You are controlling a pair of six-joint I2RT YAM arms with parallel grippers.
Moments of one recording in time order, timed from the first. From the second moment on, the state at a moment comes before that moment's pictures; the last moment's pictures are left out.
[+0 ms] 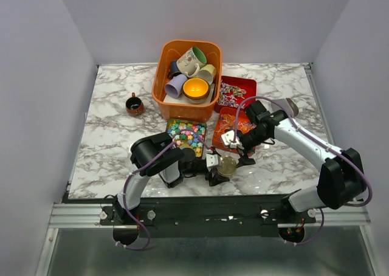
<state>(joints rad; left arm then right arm) -0.92 2.12 0.50 1.49 0.59 0.08 0.48 1.43 1.04 -0.92 -0.79 -1.35</state>
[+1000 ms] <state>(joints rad) -0.92 2.12 0.50 1.49 0.59 0.08 0.56 1.60 1.07 -1.02 -0.80 -1.62</state>
